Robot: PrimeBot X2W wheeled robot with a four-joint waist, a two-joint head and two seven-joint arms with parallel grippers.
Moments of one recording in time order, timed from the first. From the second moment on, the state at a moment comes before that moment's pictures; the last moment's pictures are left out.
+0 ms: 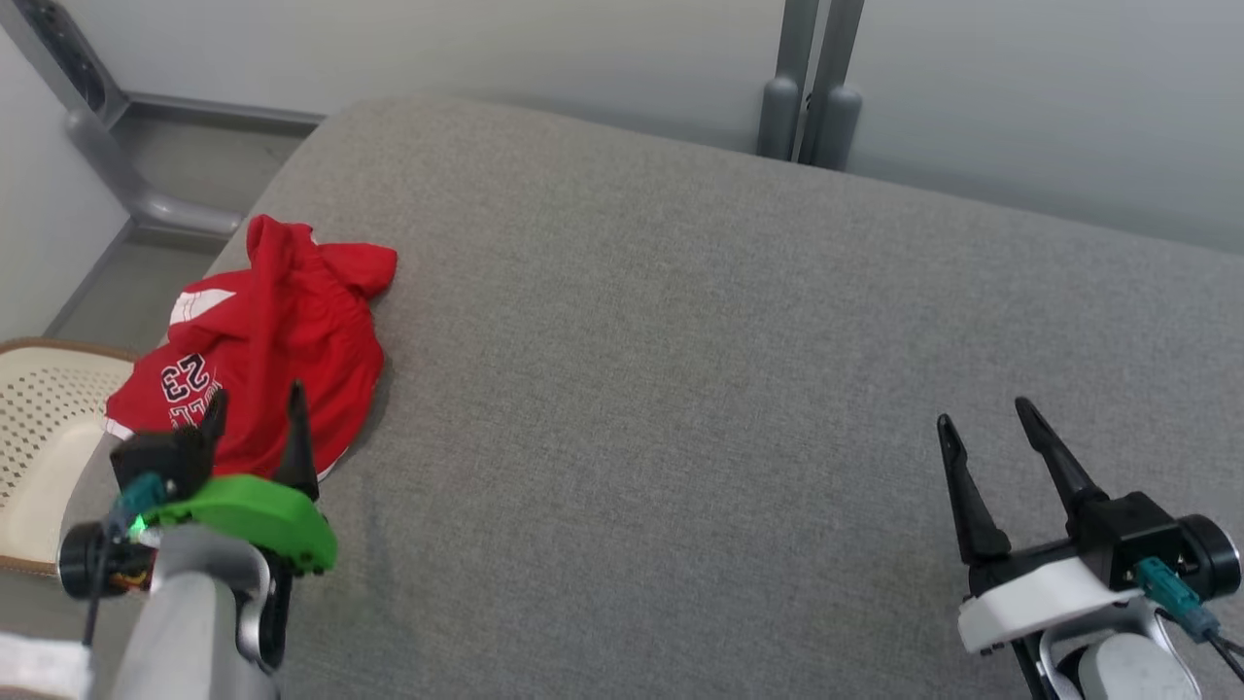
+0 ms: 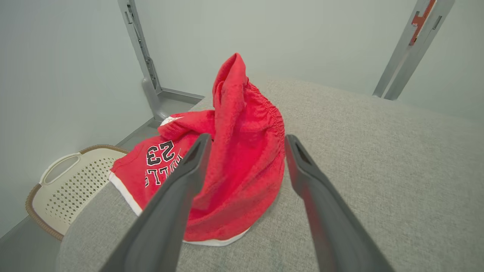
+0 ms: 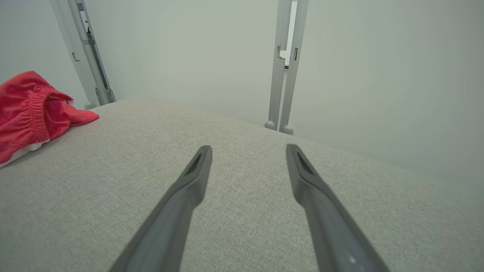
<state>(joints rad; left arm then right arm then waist) -0.29 0.12 0.03 0.49 -0.22 -0.10 -0.14 0.00 -0.14 0.05 0.10 0.08 0.13 -0.26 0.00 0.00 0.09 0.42</state>
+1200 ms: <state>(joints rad) -0.34 0.07 -0.38 -0.16 -0.66 -0.11 0.17 -0.02 -0.06 0.06 0.14 0.17 0.13 -0.26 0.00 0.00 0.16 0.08</state>
